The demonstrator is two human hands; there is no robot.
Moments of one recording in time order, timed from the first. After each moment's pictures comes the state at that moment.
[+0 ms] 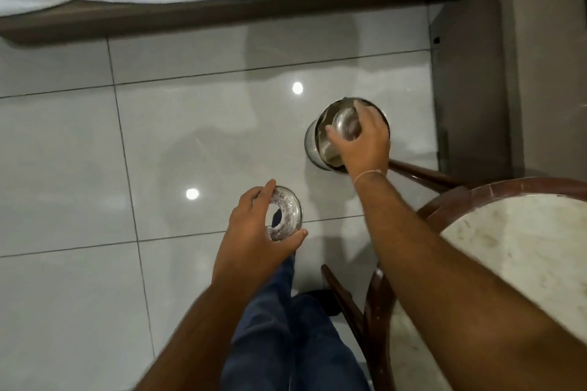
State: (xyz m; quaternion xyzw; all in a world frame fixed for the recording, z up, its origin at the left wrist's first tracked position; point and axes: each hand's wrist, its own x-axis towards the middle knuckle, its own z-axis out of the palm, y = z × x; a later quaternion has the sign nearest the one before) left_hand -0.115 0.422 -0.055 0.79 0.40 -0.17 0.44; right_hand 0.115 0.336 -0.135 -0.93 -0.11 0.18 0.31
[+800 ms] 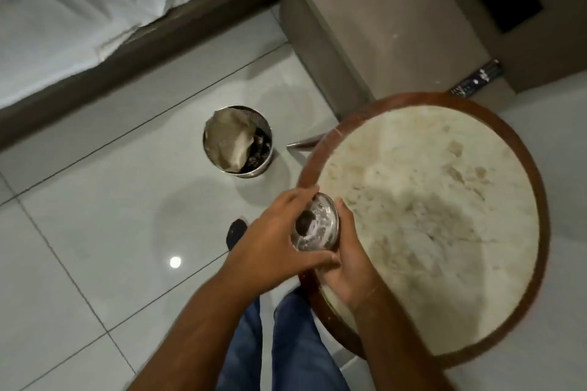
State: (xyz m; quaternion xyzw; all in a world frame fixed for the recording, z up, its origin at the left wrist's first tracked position) left_hand -0.020 0.275 0.028 0.81 0.01 -0.25 0.52; right_hand -0.014 0.124 0.020 -0.36 0.41 0.31 0.78
